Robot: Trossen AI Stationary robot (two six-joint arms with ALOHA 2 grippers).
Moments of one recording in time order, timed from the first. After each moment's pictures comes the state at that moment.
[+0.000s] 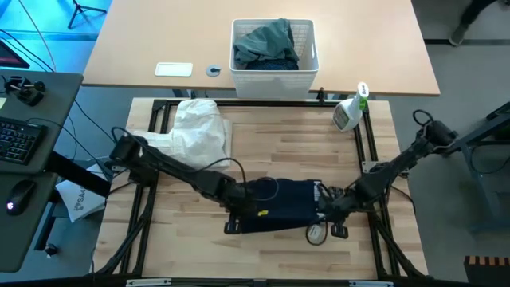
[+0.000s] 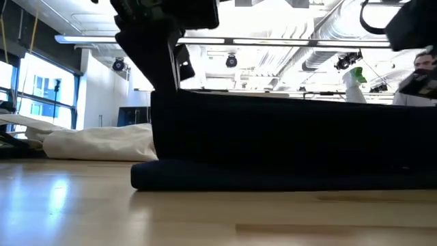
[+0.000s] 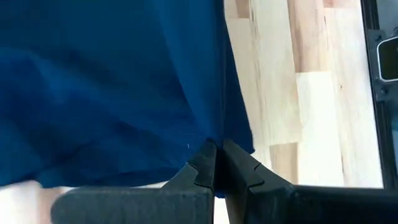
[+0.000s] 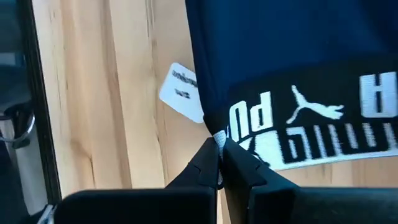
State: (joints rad) left arm -0.30 1.82 1.29 -0.58 0.10 -0.24; right arm 0.59 1.25 0.71 -0.62 -0.06 0.74
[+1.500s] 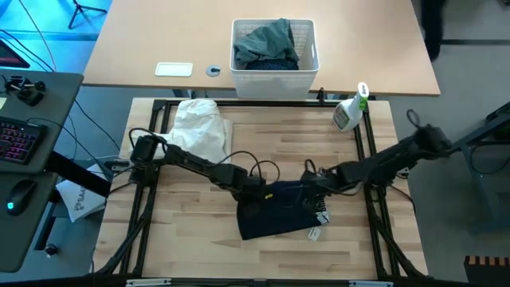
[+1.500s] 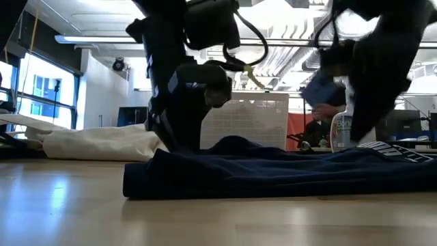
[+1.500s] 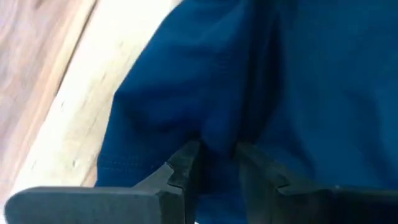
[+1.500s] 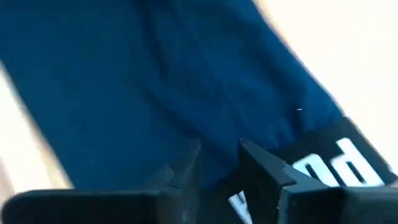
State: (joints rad) left arm -0.16 2.01 1.29 -0.58 0.04 -0.67; right arm 0.30 1.35 0.70 -0.48 0.11 0.83
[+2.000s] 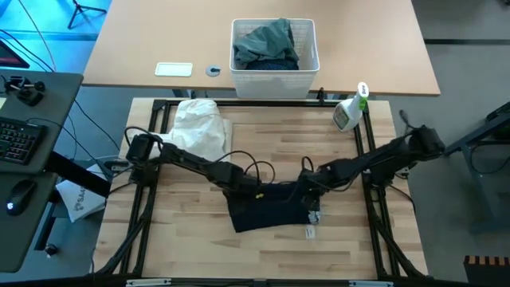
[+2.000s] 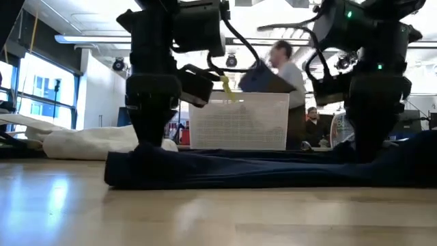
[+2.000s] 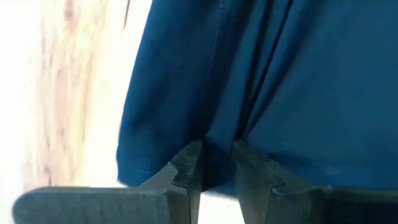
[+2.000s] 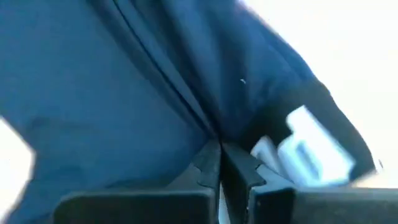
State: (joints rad) left arm -0.17 1.96 1.29 -0.82 -0.02 -0.47; right arm 0.20 1.50 0.71 -0.50 0.00 0.72
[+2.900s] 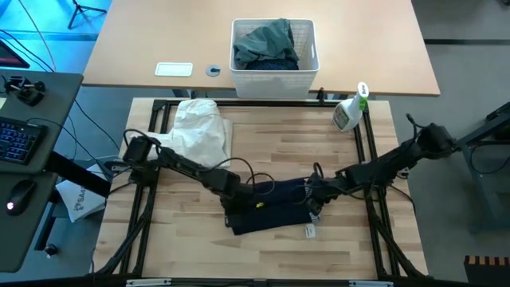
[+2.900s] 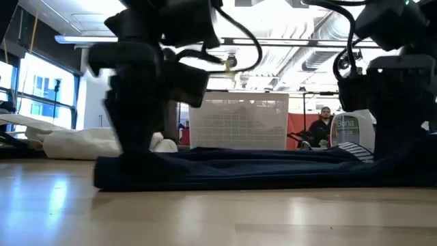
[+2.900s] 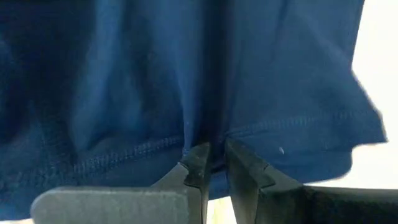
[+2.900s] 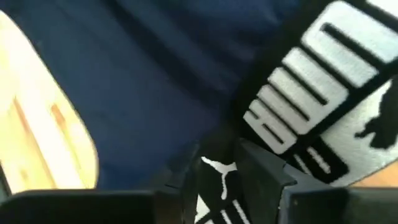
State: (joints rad) left arm -0.23 1.95 1.21 -0.65 0.20 -0.41; right arm 0.32 1.33 0.44 -0.13 -0.02 1.07
